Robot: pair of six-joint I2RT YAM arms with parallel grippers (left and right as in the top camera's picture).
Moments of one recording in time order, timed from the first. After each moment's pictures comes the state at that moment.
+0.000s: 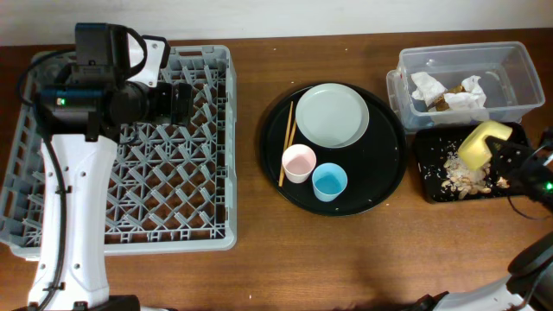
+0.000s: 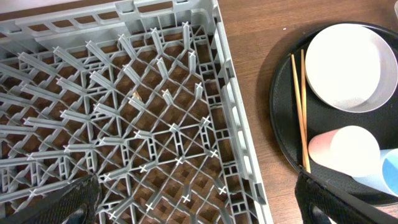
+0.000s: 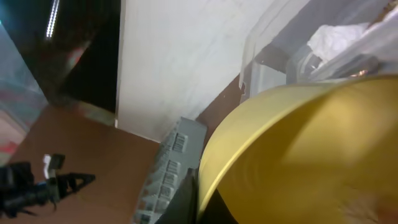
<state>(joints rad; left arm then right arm) -0.04 1.60 1.84 -1.19 0.11 0.11 -0.92 1.83 1.07 -0.41 -1.52 -0.04</state>
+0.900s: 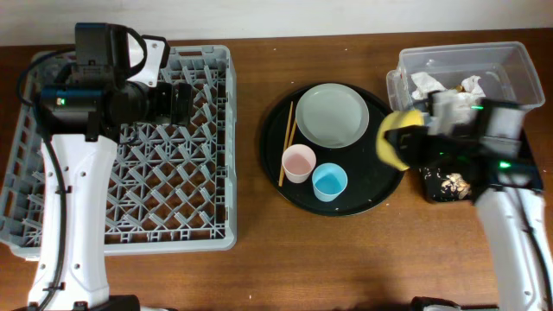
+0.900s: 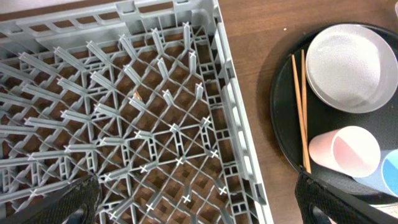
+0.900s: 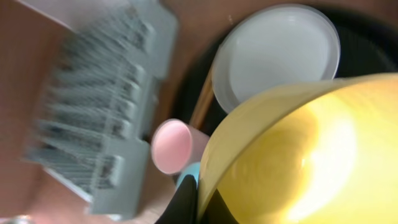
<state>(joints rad) -0.04 1.60 1.84 -1.19 0.11 0.11 -0.16 1.29 1.07 -0.67 -0.71 0.13</state>
